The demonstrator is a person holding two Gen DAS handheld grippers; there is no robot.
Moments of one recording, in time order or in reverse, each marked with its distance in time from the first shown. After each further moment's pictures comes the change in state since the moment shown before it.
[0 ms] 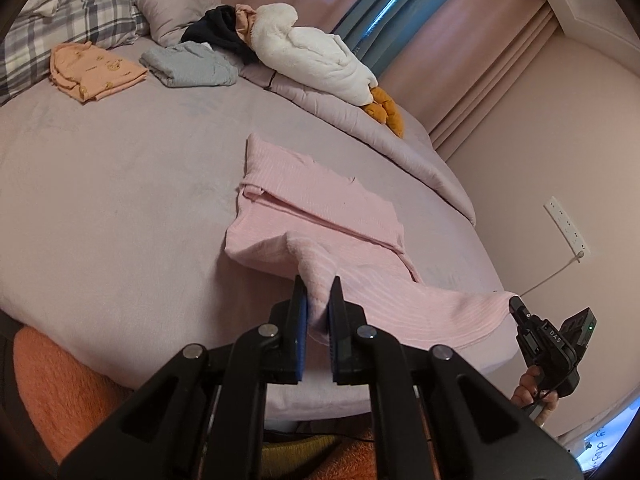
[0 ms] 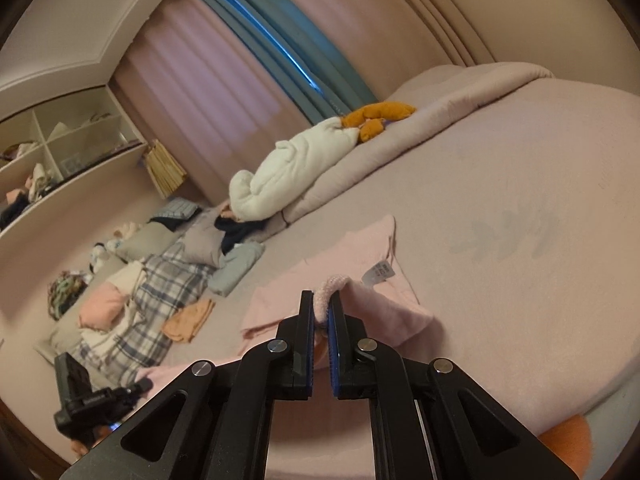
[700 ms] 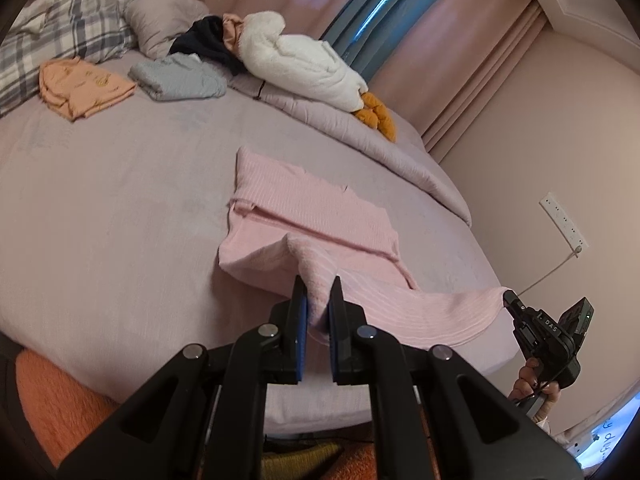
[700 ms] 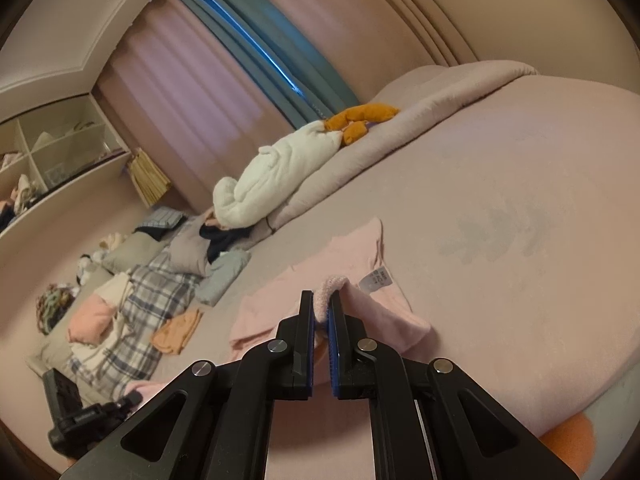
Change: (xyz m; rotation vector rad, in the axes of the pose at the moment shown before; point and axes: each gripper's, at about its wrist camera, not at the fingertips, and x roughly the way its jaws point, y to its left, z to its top) left arm 0.001 -0.006 0.013 0.046 -0.036 -0.017; right arm 0.006 -0.002 0.007 0.032 -0.024 -0.045
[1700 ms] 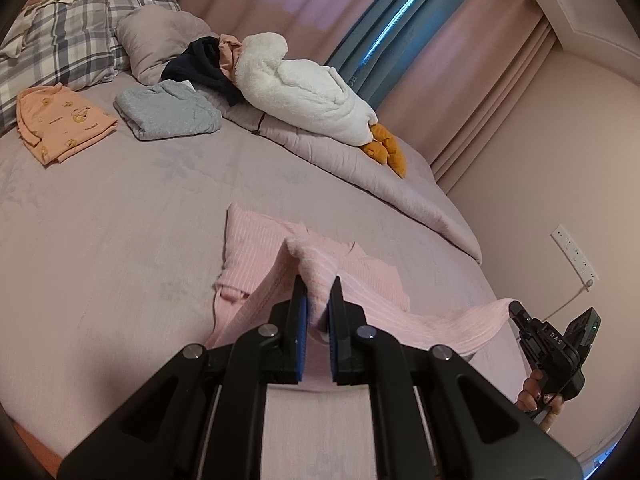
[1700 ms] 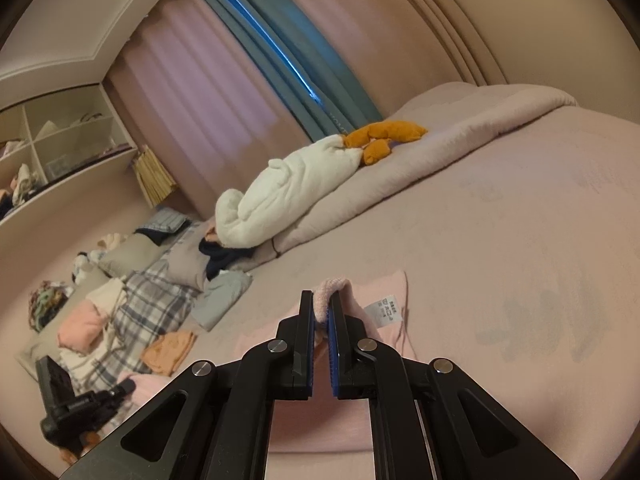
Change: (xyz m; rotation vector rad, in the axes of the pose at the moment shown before) left arm 0.064 0.002 0.083 -0.024 -0.070 0.019; right arm 0.067 0.007 0.062 -0.085 -0.017 0.030
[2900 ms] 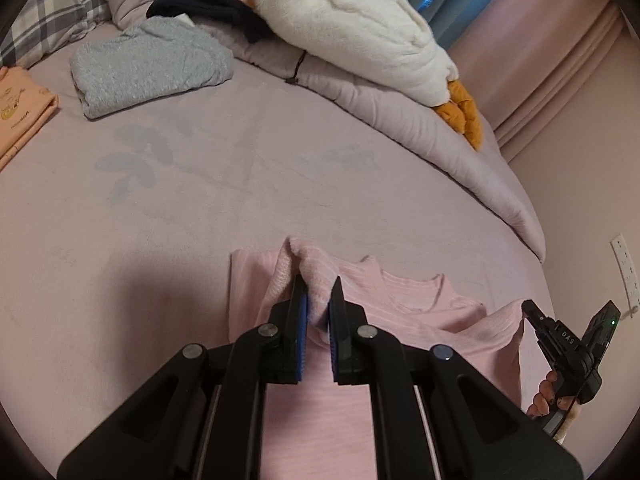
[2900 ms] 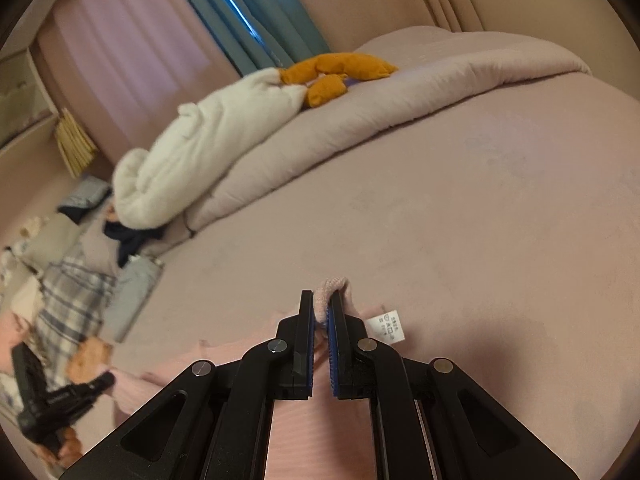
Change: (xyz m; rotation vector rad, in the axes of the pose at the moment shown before) left arm 0.210 0.064 0.091 -0.053 0.222 0.149; right arm 0.186 -0.051 0.030 0.008 0.214 -0.223
